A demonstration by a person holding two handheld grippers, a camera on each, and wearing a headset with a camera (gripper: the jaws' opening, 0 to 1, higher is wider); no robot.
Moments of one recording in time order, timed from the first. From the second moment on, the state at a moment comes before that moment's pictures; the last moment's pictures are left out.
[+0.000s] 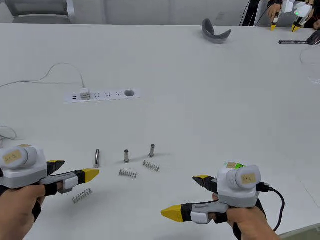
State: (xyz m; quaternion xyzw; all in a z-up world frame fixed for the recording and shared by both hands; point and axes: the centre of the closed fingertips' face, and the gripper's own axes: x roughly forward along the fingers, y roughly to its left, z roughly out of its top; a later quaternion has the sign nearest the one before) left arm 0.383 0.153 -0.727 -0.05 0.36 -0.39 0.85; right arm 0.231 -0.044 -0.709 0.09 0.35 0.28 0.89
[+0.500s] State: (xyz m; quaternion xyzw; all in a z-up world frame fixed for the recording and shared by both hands) left arm 0.411 0.150 -0.743 -0.05 0.37 -0.37 0.85; right arm 0.227 -0.041 -0.713 0.09 0.36 0.28 0.89
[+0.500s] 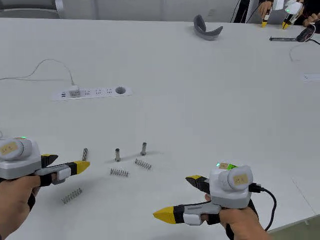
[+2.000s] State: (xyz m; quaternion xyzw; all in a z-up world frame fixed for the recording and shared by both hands) left arm 0.450 0.117 -0.794 0.01 0.39 -0.35 0.85; right arm 0.227 -0.040 -0.718 0.12 0.37 0.27 0.88
